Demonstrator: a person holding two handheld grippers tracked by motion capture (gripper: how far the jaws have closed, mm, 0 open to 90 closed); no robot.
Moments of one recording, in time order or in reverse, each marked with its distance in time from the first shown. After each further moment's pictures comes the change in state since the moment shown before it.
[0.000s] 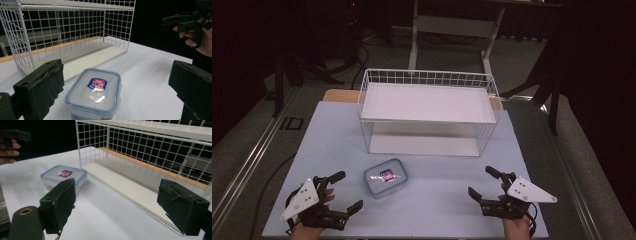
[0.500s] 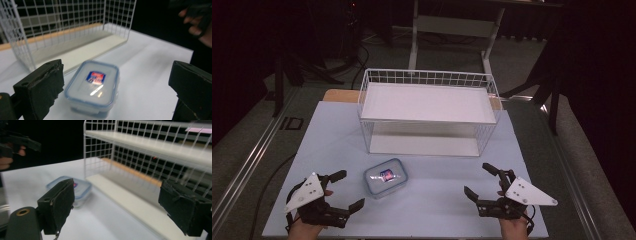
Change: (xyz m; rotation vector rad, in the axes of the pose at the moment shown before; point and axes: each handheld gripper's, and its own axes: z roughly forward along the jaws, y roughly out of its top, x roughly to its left) left arm 0.000 0.021 0.005 0.161 0.010 -0.010; right arm 0.012 0.018 0.001 -0.077 0.009 -0.062
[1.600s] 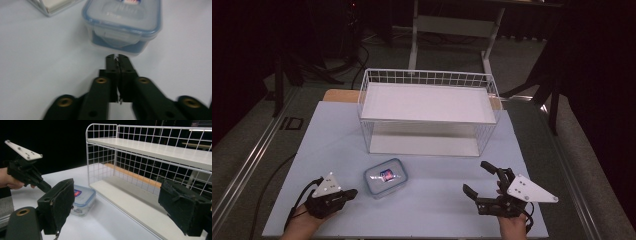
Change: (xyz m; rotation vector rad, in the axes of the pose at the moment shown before) left arm 0.036 -0.049 0.033 0.428 0.040 0.008; right arm -0.002 0.003 0.004 -0.035 0.031 0.063
